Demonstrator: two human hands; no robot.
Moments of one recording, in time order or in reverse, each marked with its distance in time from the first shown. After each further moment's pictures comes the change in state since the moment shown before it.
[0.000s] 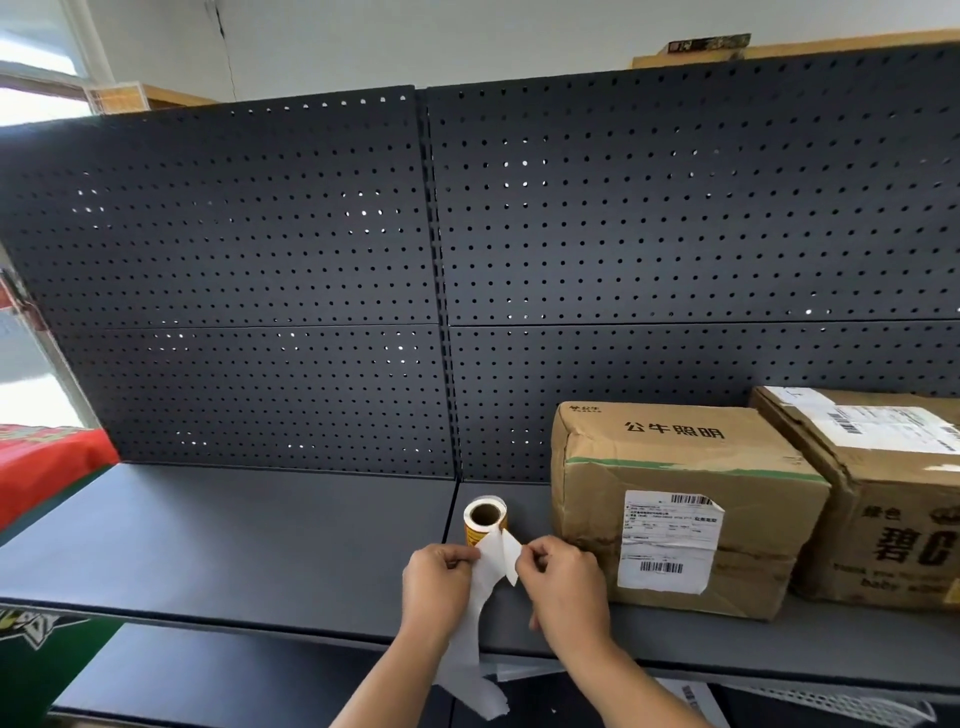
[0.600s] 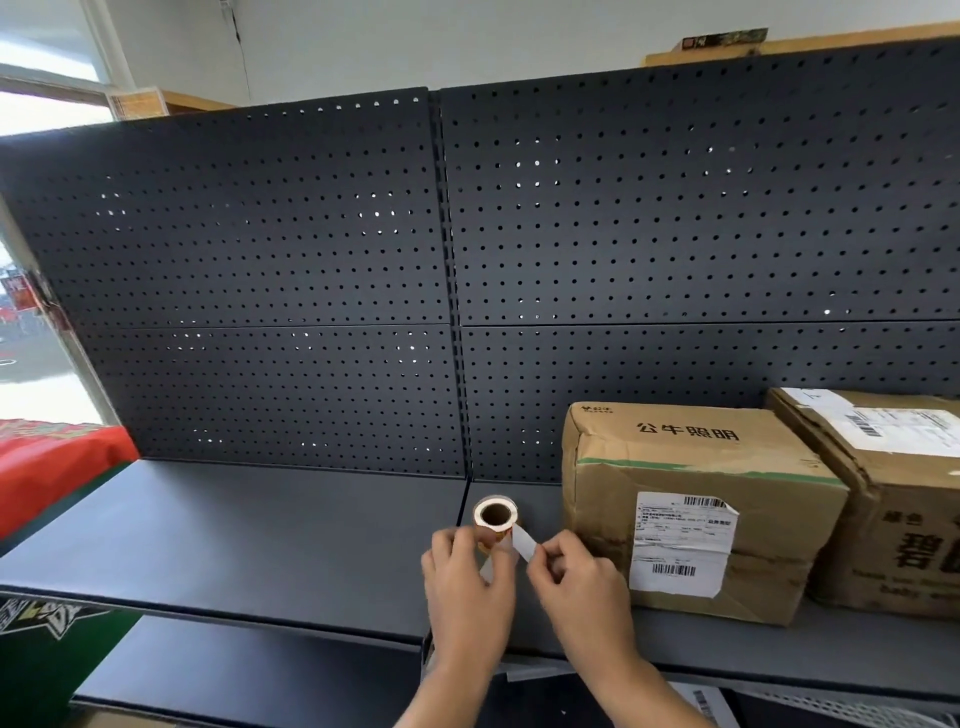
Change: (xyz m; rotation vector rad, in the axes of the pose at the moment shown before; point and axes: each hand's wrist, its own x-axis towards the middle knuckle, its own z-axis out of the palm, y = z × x) left_hand -0.050 0.029 0.010 0.064 0.204 0.256; right_hand -0.008 0.010 -0.002 -0.100 0.221 -0.248
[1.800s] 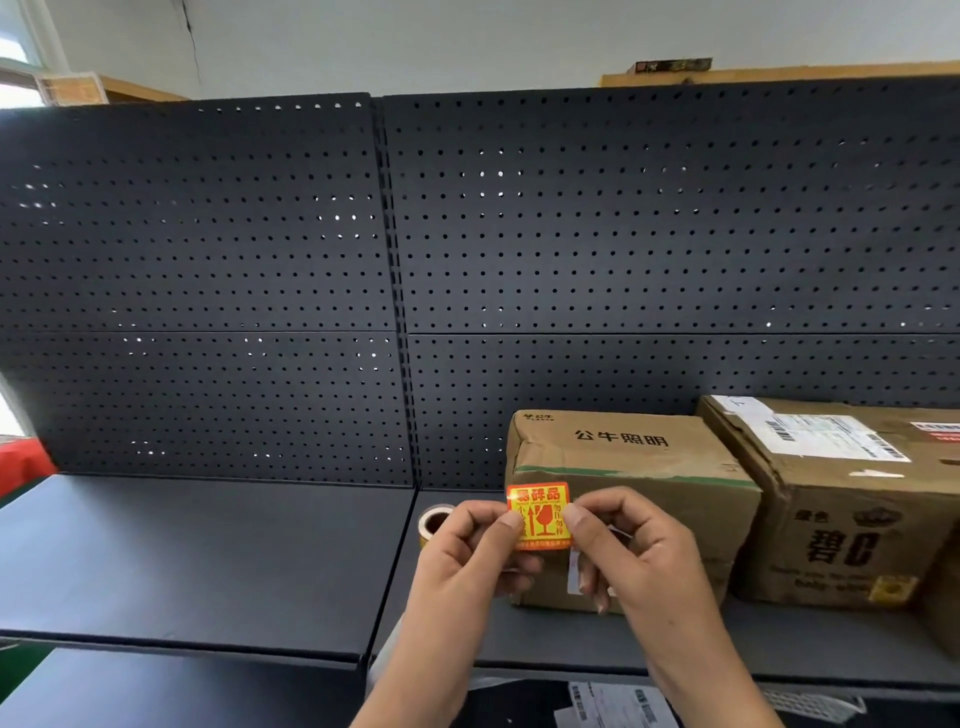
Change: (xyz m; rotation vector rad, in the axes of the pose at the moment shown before) left_hand -0.035 0.110 -0.039 -0.864 -0.418 -0.130; right_hand 0.015 -0.048 -0.180 0.853 -0.143 0.199
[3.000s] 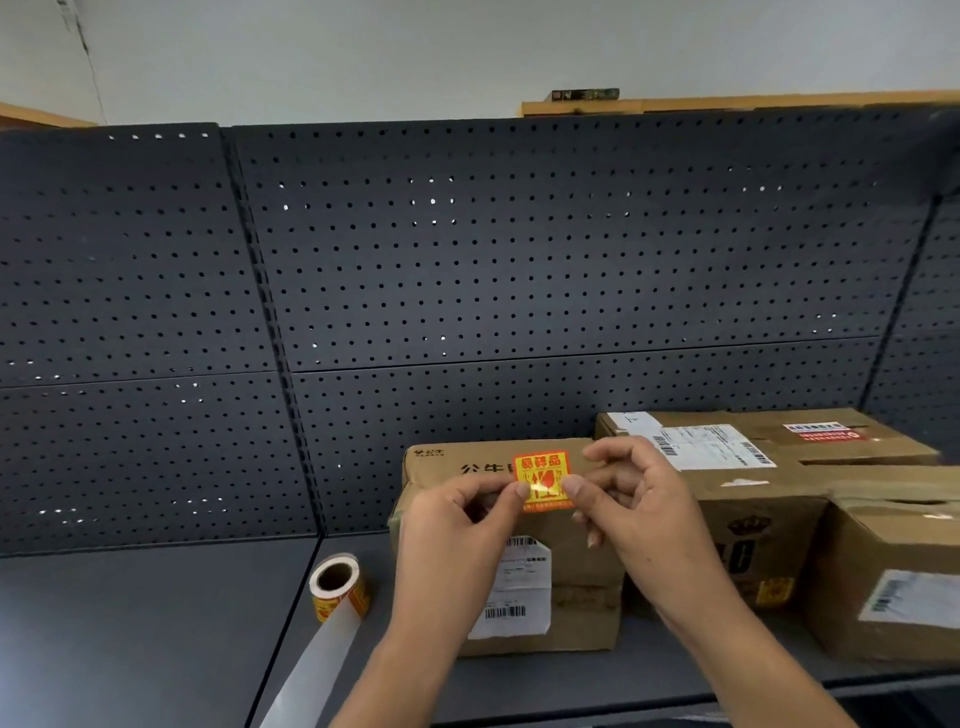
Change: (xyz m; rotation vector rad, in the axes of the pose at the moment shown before) left_hand 0.061 0.000 0.110 0.579 -0.014 0.370; right_hand 0.056 -0.006 -0.122 -0.160 0.136 -0.101
